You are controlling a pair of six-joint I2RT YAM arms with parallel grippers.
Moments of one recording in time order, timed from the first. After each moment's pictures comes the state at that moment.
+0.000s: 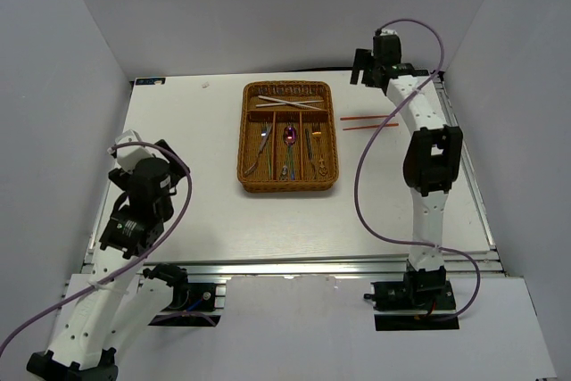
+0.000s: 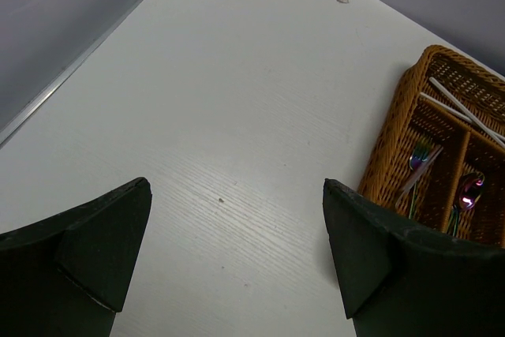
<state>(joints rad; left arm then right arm) -0.34 0.65 0.83 -0.58 -0.72 -0.52 0.18 2.22 2.12 -0.48 0.11 0.18</state>
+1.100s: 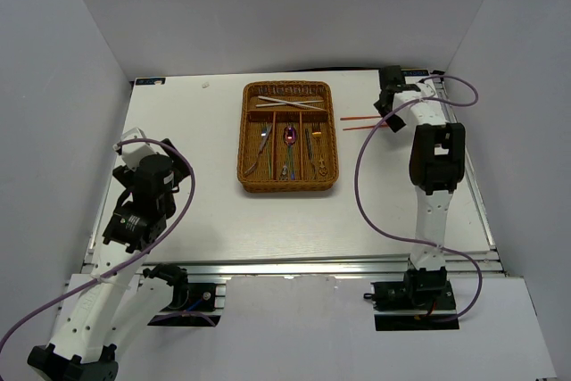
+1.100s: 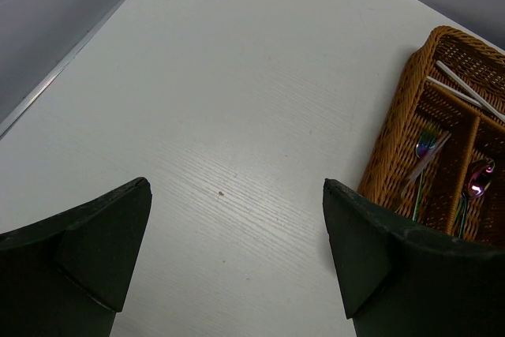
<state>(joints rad) -0.34 0.70 0.83 -0.58 -0.70 -0.52 0.12 2.25 1.84 -0.65 0.48 1.02</state>
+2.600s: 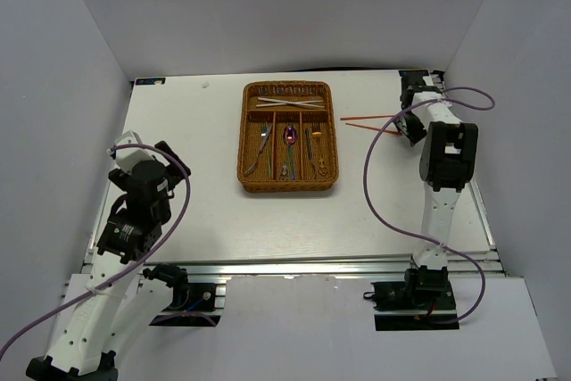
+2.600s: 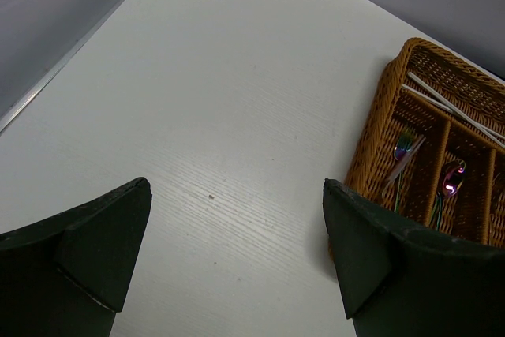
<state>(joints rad) -0.34 0.63 0.83 -0.58 -0.67 -0.51 -0.01 2.31 1.90 -0.84 0.40 0.94</state>
